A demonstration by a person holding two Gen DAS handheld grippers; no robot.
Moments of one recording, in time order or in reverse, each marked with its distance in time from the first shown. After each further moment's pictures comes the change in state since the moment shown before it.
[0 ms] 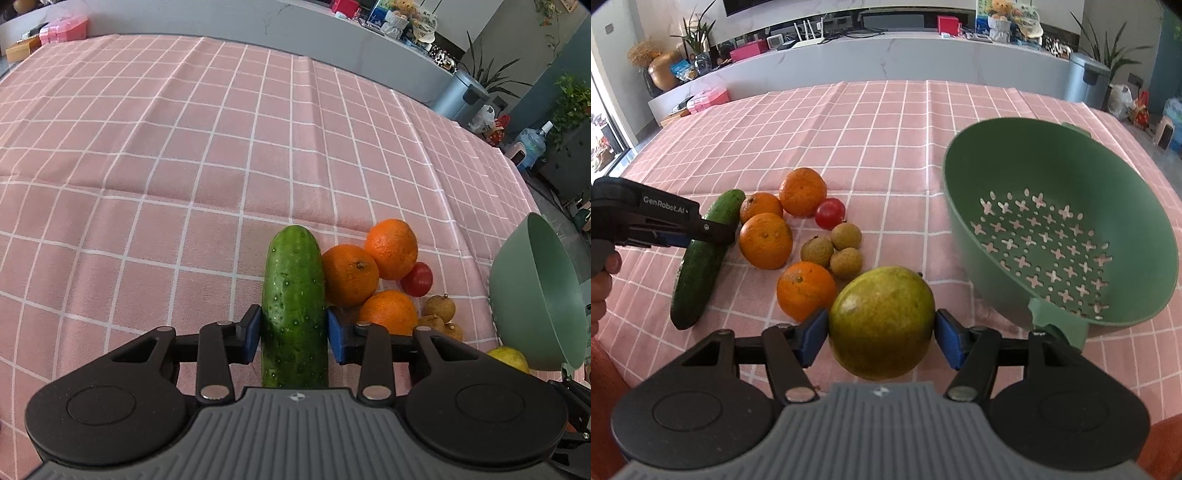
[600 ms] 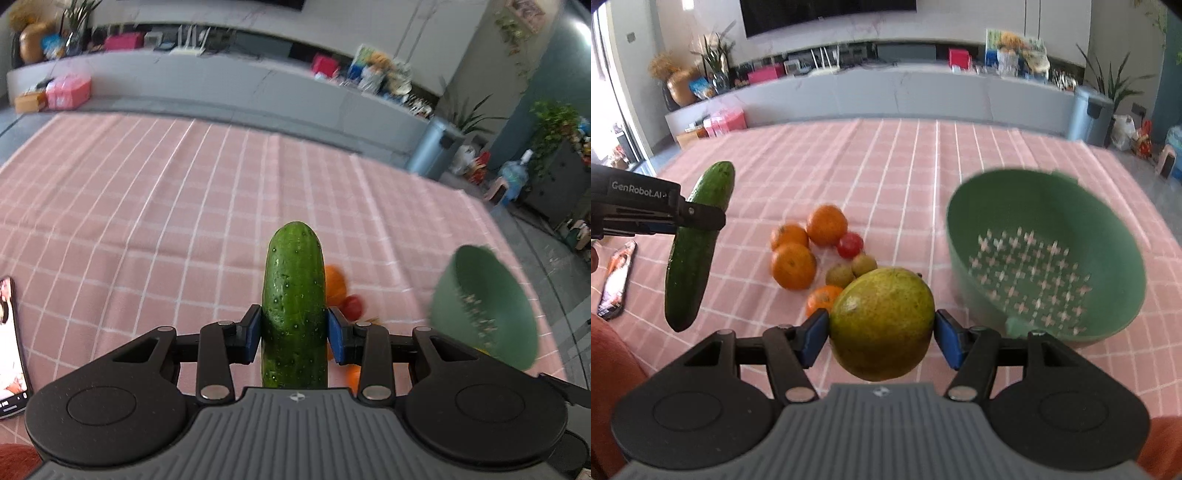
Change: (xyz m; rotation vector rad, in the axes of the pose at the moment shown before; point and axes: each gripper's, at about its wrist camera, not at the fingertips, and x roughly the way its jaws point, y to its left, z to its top) left arm -0.095 -0.048 -0.016 0.050 -0.211 -0.004; right arm -0.052 0.003 0.002 -0.040 -0.117 0.029
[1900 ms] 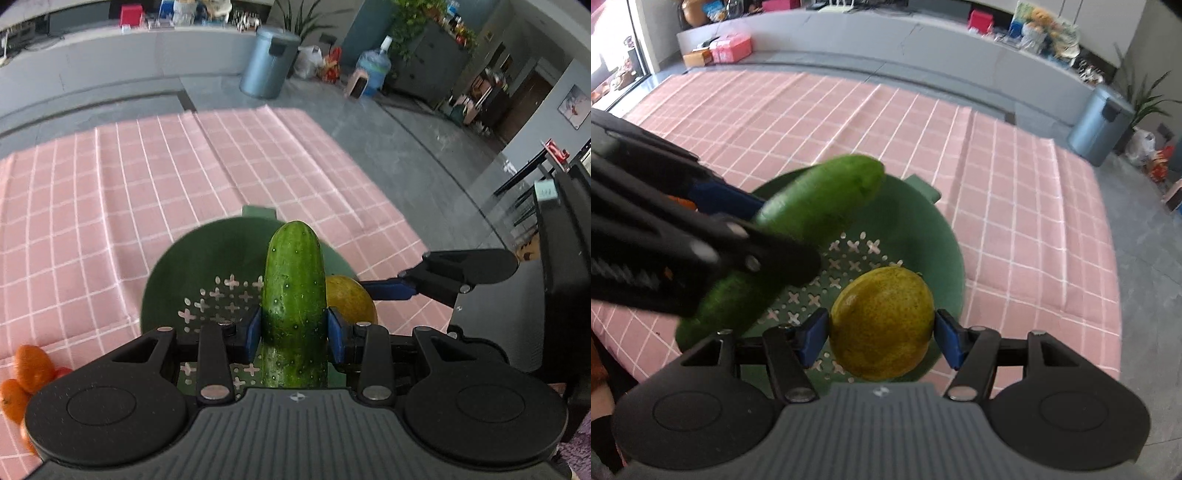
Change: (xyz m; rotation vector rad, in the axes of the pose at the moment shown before) left arm 0.129 -0.216 0.028 0.346 0.285 -0.349; right arm 0.028 -0.180 0.074 -0.210 0.249 -0.006
